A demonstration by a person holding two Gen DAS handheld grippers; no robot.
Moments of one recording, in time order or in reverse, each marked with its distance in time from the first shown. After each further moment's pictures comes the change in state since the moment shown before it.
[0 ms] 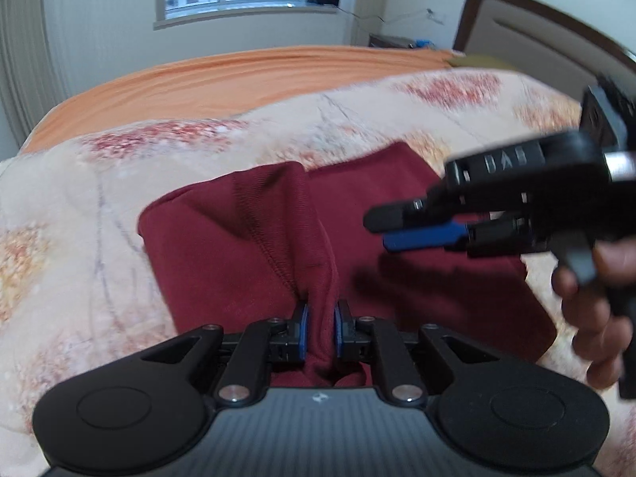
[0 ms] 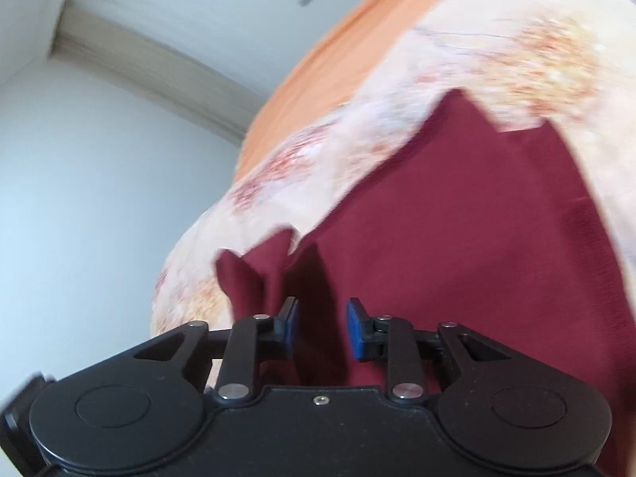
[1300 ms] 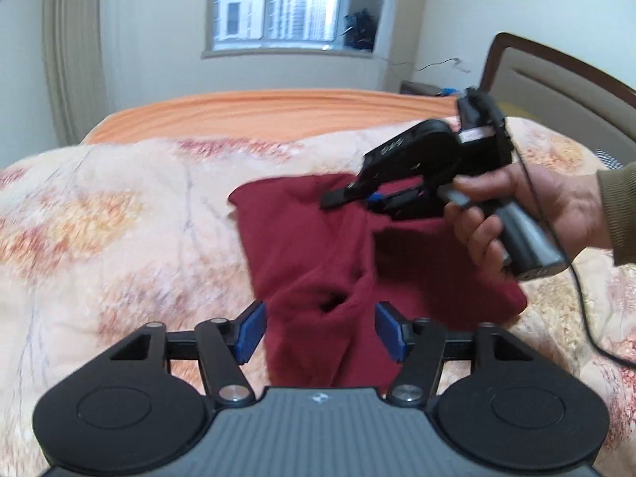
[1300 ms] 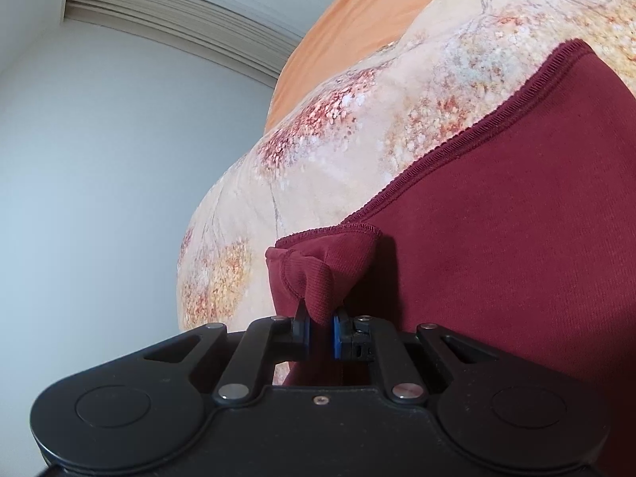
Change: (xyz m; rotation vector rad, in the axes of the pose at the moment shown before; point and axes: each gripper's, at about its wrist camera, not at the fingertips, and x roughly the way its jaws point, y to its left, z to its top) left arm -0.132 0.023 -0.093 -0.118 -0.133 0.077; right arm 0.071 0.029 0.024 -0.073 0.189 0.114
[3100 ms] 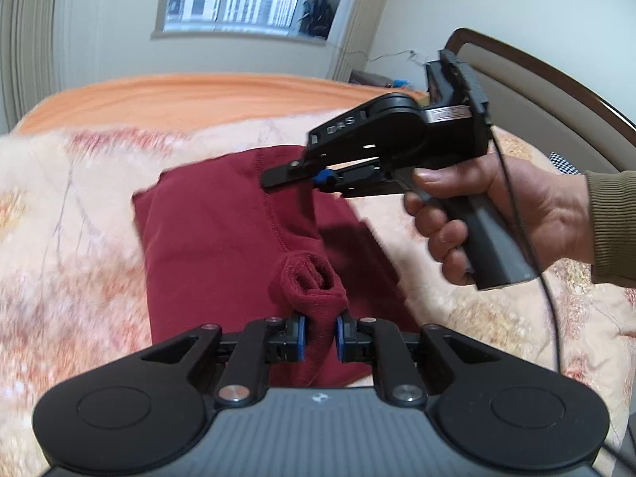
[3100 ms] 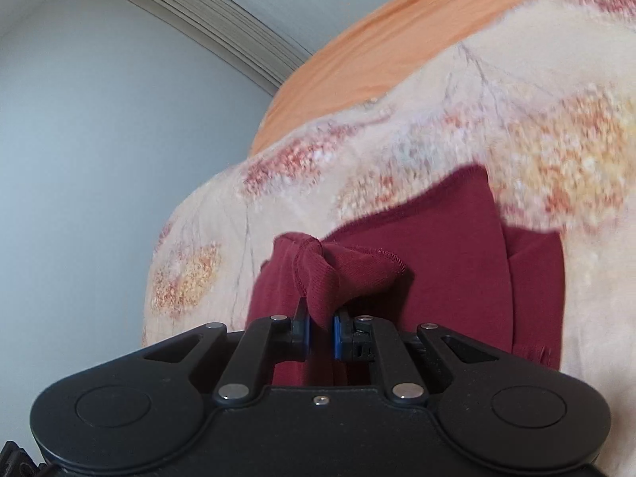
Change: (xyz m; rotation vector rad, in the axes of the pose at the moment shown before) left arm 0.069 -0.093 0.036 -0.002 0.006 -0.187; right arm -0.094 -0.011 0.016 -0.217 -0.077 -0.067
